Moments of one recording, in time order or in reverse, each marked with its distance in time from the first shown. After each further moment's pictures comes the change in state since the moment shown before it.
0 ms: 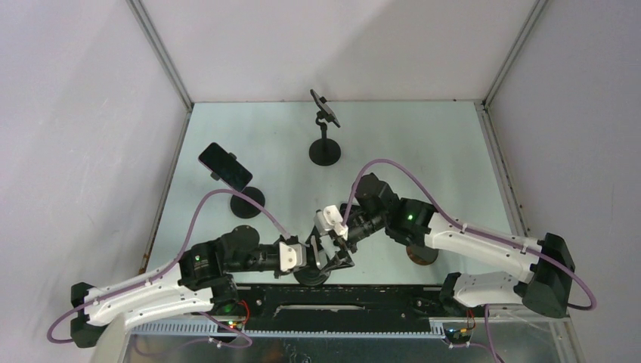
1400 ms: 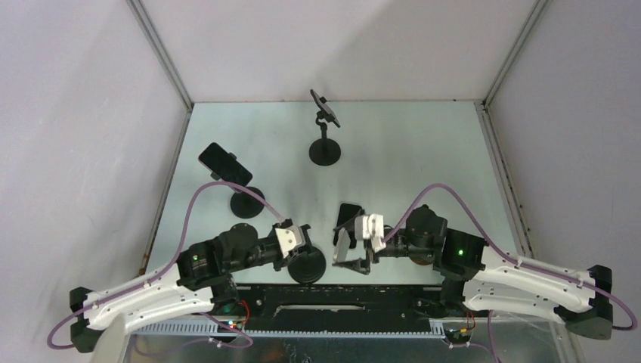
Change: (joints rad) left arm 0.046 -0.003 0.009 -0.027 -0.178 -0.130; right arm 0.157 -0.419 -0.249 0.130 0.490 0.177
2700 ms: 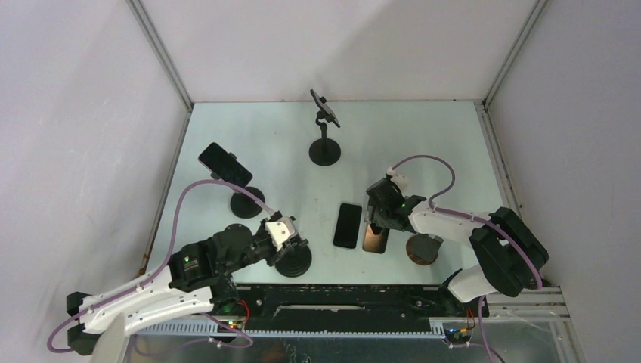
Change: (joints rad) left arm 0.006 -0.043 0.031 -0.118 -0.200 -0.059; right arm -0.496 0.644 -0.036 -0.225 0.716 1.112
